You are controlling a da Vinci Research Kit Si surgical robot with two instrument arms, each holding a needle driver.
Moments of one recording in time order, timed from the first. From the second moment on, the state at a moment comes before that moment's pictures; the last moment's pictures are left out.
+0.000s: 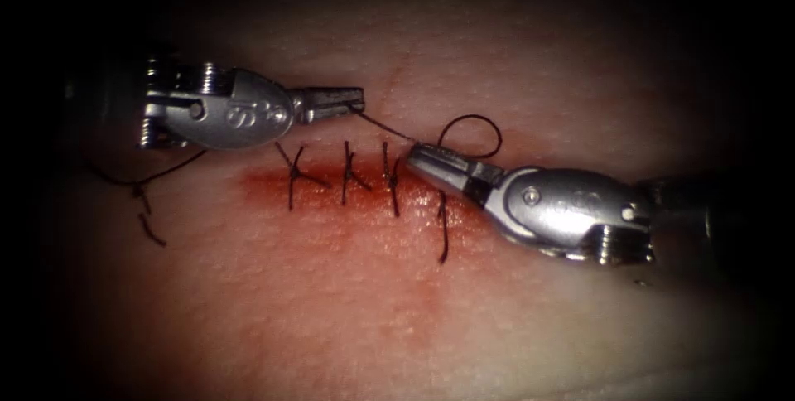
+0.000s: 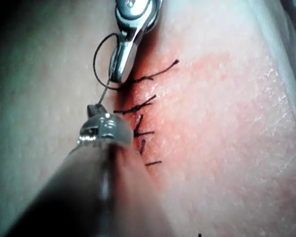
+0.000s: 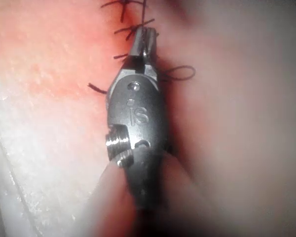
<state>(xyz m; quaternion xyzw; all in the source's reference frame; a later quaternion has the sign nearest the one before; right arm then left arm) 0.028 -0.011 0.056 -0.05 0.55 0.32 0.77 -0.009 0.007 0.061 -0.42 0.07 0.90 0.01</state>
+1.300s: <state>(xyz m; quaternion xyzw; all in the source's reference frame) 0.029 -0.005 0.056 0.28 0.69 0.04 0.67 -0.014 0.006 0.066 -0.45 0.03 0.89 -0.03</state>
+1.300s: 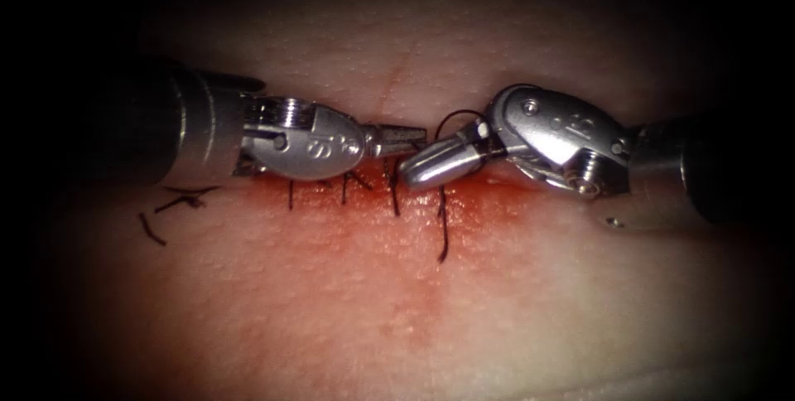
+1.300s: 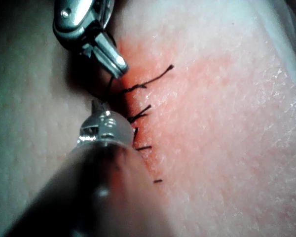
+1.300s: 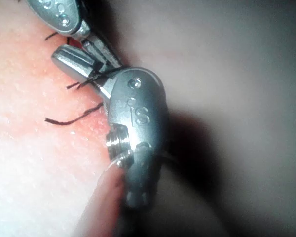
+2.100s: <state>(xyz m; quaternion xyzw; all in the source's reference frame) 0.031 -0.009 0.054 0.31 0.56 -0.13 0.76 -0.014 0.007 0.067 -0.45 0.02 0.89 -0.03</state>
